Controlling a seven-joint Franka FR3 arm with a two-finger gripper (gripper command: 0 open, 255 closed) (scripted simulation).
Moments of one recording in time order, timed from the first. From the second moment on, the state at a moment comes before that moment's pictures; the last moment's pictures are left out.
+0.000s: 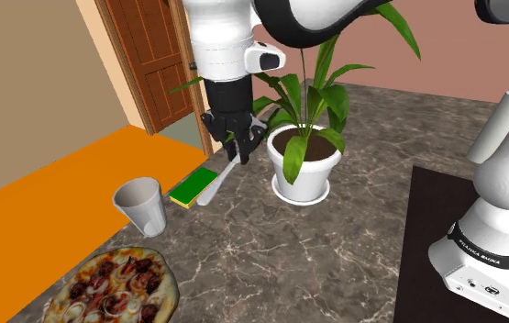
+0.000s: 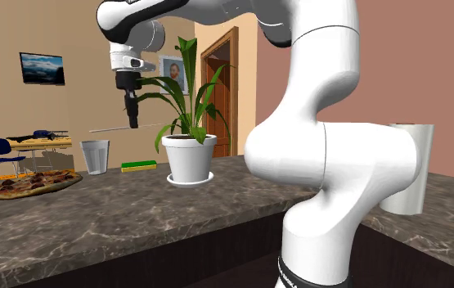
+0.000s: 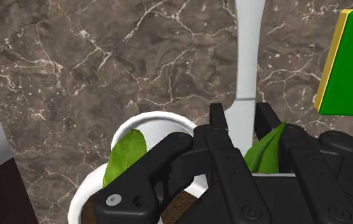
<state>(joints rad) -0.55 0.28 1.42 -1.72 -0.33 1.75 2.22</state>
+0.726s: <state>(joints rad) -0.53 0.33 1.40 -1.83 -0.33 1.87 2.25</state>
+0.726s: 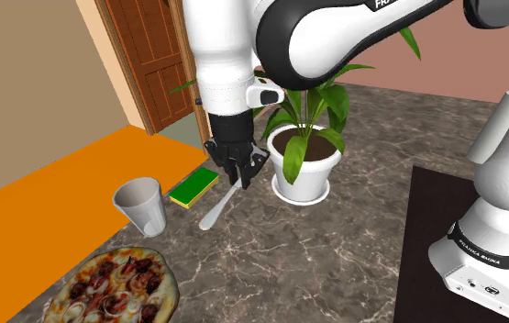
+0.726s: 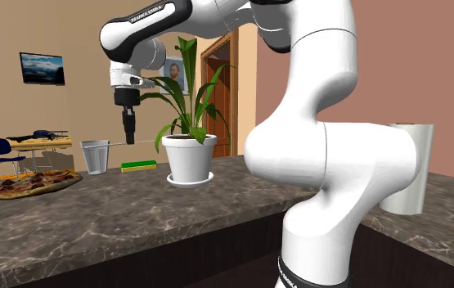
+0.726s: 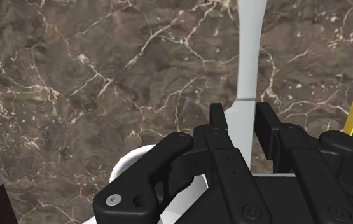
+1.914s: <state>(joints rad) -0.42 0.43 1.26 -1.98 -0.45 2.06 2.32</state>
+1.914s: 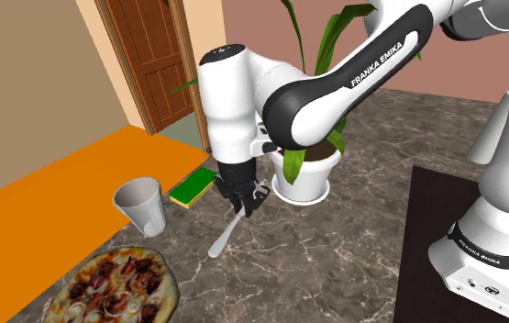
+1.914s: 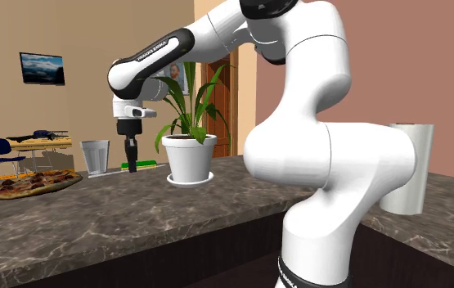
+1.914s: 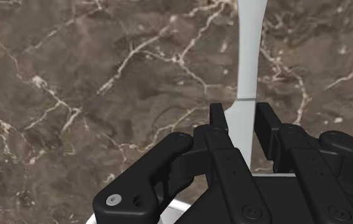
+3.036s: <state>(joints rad) -0.38 0.47 1.20 -2.01 -0.50 2.12 2.36</state>
